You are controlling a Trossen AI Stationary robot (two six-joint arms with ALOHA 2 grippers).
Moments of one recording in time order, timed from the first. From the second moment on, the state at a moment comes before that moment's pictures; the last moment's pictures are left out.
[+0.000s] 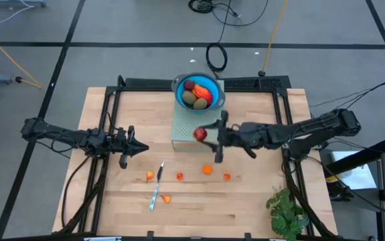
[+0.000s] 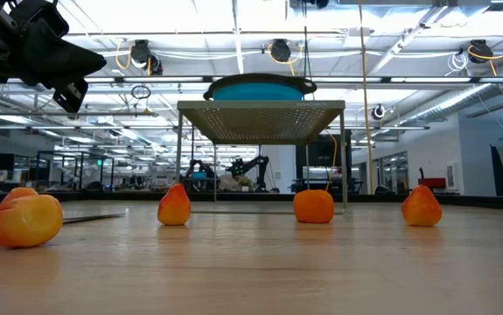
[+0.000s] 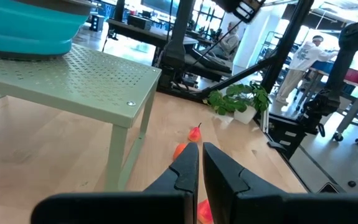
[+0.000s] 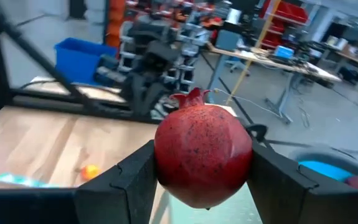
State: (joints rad) left arm -0.21 0.31 0.09 0.18 -0.13 -0.30; right arm 0.17 1.33 1.04 0.14 0.34 -0.17
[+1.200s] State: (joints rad) left arm -0.21 0.31 0.09 0.18 -0.19 -0.30; right arm -0.15 1.12 1.04 0.12 0.33 0.10
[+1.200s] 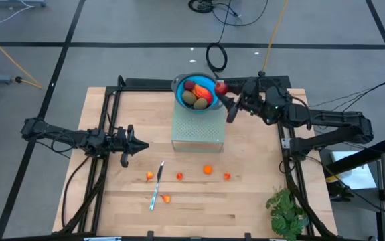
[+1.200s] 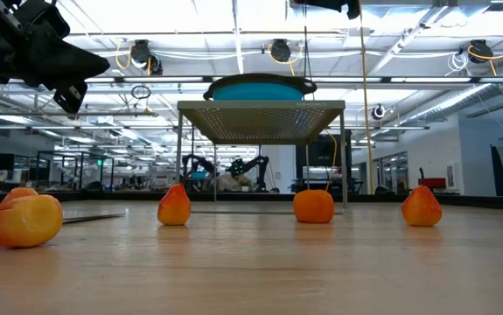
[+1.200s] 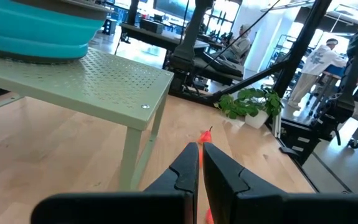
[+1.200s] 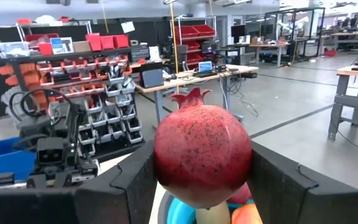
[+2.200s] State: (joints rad) left arm -0.21 0.31 0.09 0.18 -0.19 -0.29; right arm -0.27 1.20 1.04 0.11 0.26 0.02
